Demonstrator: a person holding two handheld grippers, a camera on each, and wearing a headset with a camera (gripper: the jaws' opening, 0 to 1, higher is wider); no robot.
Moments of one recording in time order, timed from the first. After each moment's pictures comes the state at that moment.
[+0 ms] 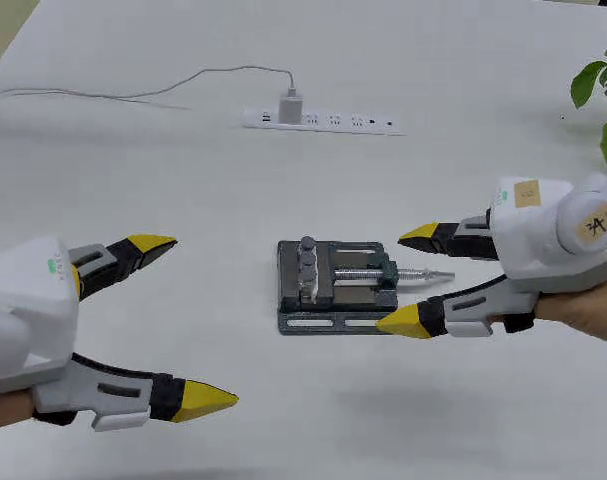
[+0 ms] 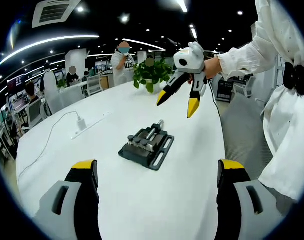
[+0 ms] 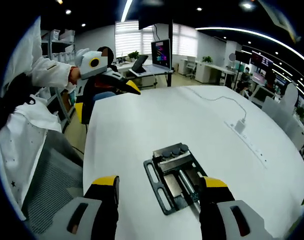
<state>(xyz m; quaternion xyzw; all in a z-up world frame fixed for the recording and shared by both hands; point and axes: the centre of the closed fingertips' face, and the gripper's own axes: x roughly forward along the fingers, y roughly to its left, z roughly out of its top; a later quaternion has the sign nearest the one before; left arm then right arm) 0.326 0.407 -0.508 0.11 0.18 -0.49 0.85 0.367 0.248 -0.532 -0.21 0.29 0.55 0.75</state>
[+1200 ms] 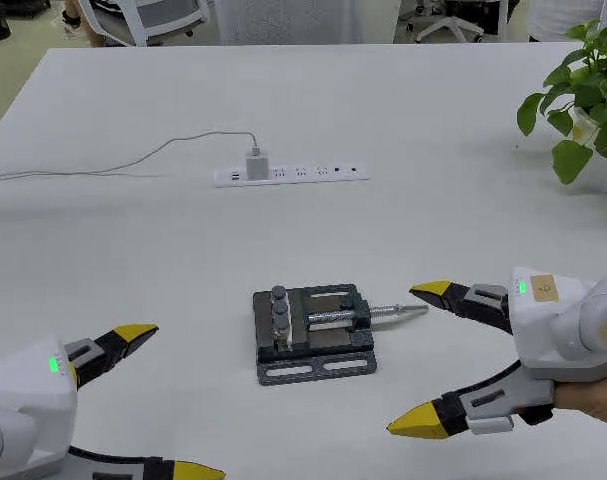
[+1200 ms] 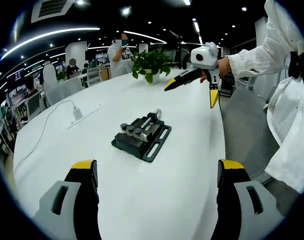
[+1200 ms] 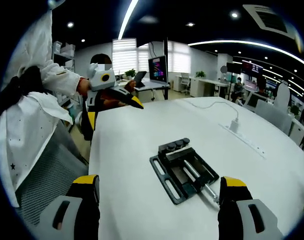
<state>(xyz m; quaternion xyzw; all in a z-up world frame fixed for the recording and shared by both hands) 0.320 0.400 -0.536 0.12 0.22 -0.48 0.84 0.342 0.219 -0.536 -0.16 0.23 0.55 0.79</state>
